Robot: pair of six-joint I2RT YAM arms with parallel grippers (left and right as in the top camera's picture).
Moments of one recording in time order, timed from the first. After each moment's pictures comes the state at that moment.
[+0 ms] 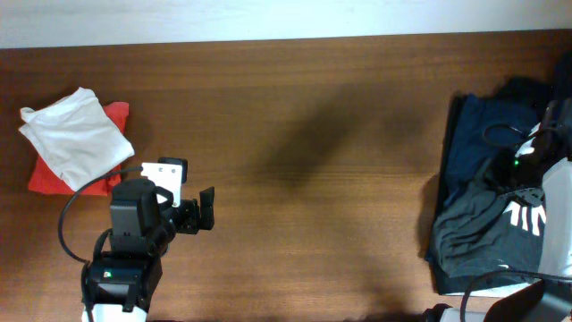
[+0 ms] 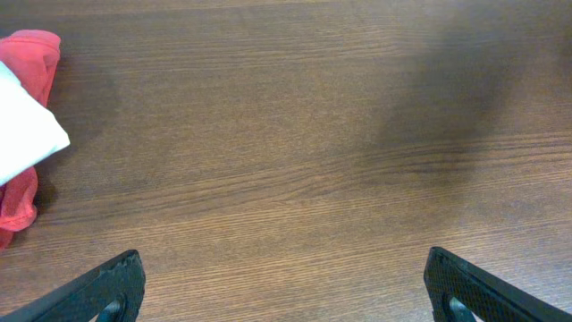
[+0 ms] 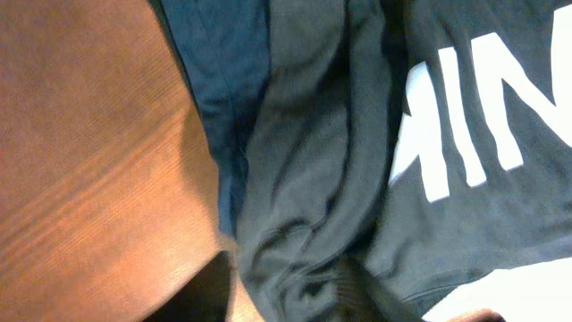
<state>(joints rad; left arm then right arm) -0.08 0.84 0.70 -0.57 0.10 -0.01 -0.47 1.50 1.31 -1.16 -0.02 0.19</state>
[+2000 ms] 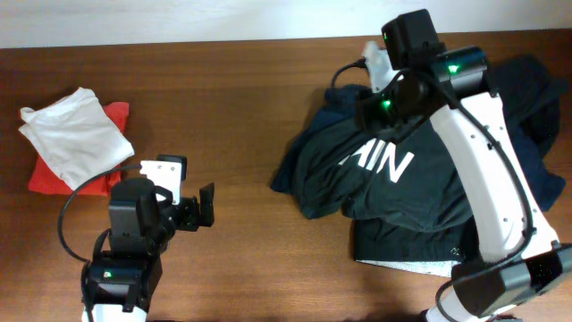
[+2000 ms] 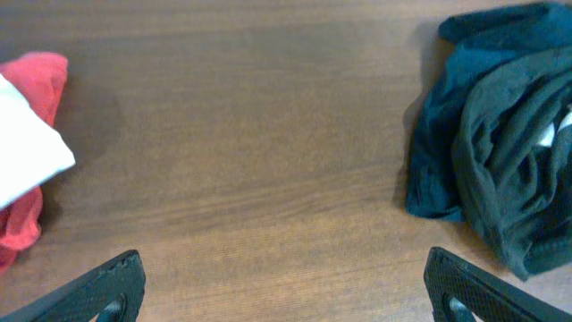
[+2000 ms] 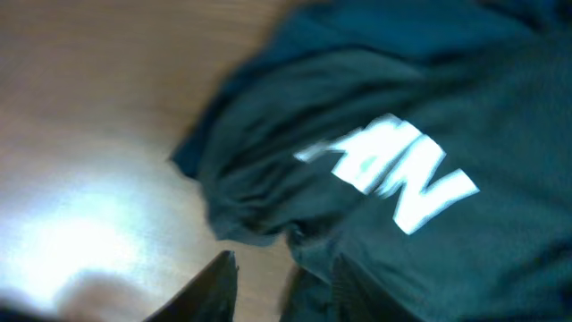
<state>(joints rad) -0.08 0.84 0.70 -0.53 0.10 -0.01 0.24 1.78 1.99 -1.43 -0.13 0.13</state>
